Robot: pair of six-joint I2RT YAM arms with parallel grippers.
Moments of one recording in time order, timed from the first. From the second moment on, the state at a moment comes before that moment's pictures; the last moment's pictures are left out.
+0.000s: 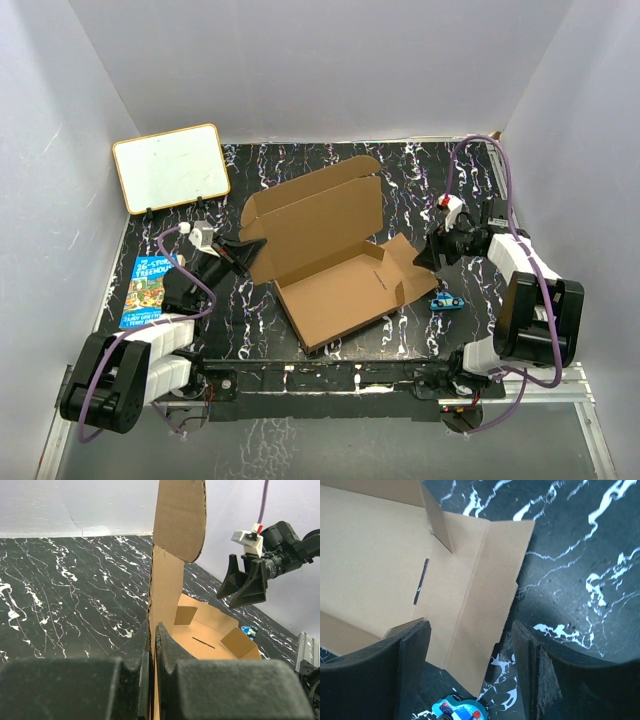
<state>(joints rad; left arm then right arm) -0.22 1.11 0.13 1.24 0.53 -0.52 -0.24 1.42 0.83 -0.52 -0.91 -0.67</state>
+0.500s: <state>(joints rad) -0.22 1.14 0.15 1.27 0.57 -0.53 -0.24 1.62 0.81 -0.41 -0.80 -0.48</state>
